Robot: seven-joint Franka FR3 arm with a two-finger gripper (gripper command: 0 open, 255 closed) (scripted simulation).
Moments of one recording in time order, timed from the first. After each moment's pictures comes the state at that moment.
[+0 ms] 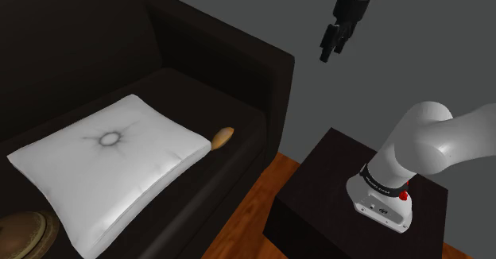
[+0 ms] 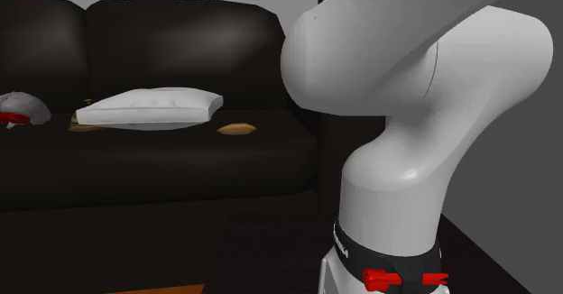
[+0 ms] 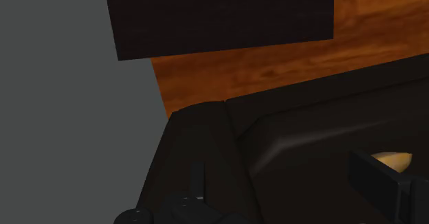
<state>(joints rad) 0.02 -0.79 -0.04 -2.35 -0.03 1.59 0.04</state>
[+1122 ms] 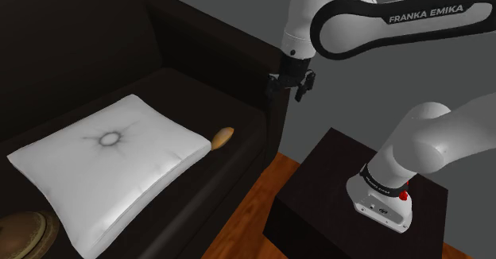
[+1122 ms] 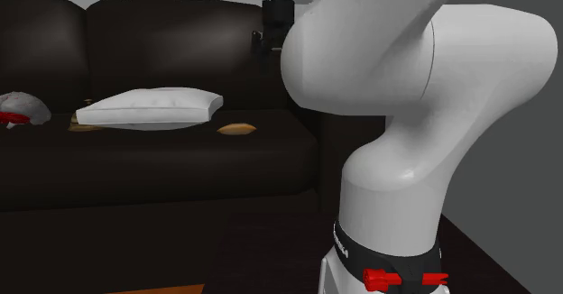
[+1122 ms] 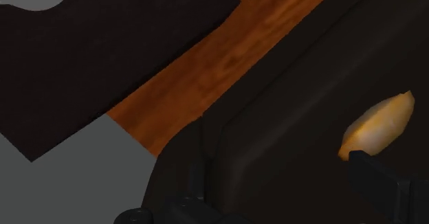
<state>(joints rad) -0.03 -0.60 0.35 -2.50 0.21 1.95 0.76</state>
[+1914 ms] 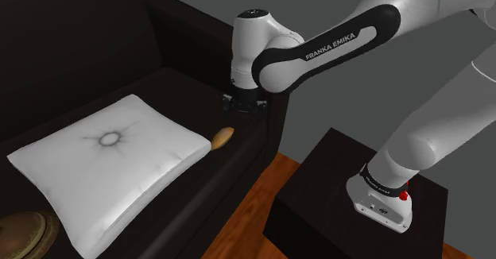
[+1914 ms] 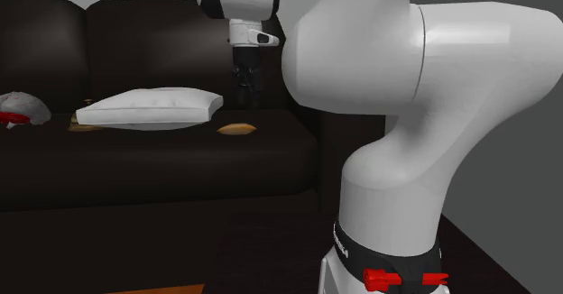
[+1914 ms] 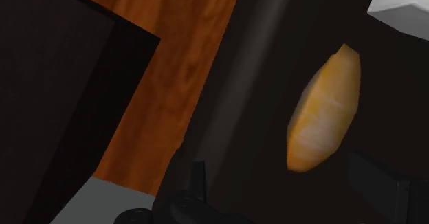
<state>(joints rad) -0.17 -0.13 0.64 -2.32 0.09 2.24 1.42</state>
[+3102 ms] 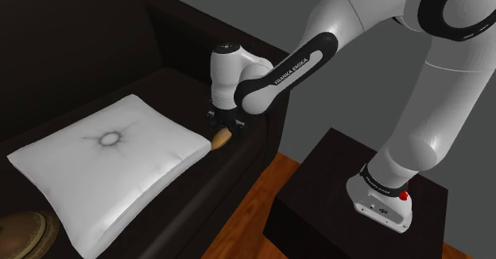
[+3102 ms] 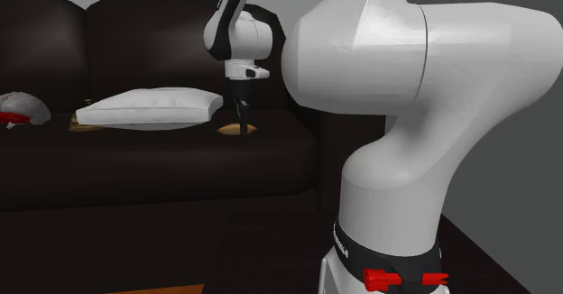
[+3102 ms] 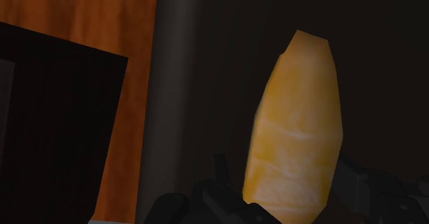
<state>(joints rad) -0.14 0.25 0.62 -2.18 -0.21 2.39 1.86</state>
